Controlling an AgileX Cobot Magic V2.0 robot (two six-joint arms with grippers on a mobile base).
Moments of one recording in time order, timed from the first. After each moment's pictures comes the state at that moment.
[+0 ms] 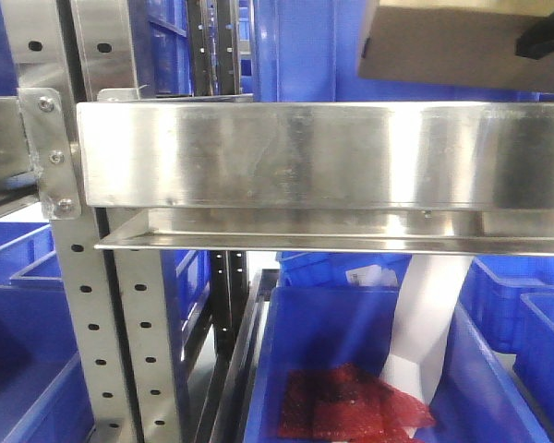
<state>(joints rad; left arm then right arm) -0.07 -0.02 0.03 -0.02 0.12 -0.02 0.24 1.26 -0.90 -0.51 0.15 -0.77</state>
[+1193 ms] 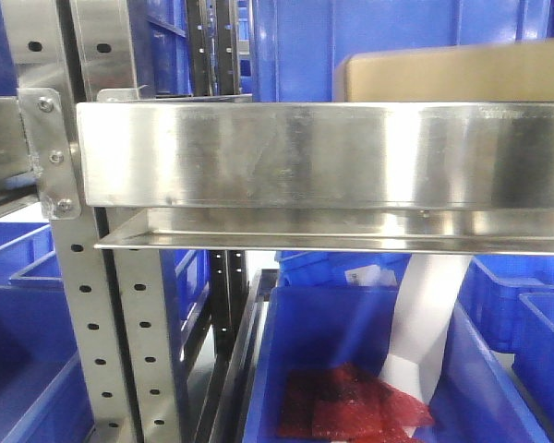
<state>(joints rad) -0.07 -0.02 0.03 -0.02 0.12 -0.02 0.31 1.10 -0.90 -0.51 0.39 -0.75</state>
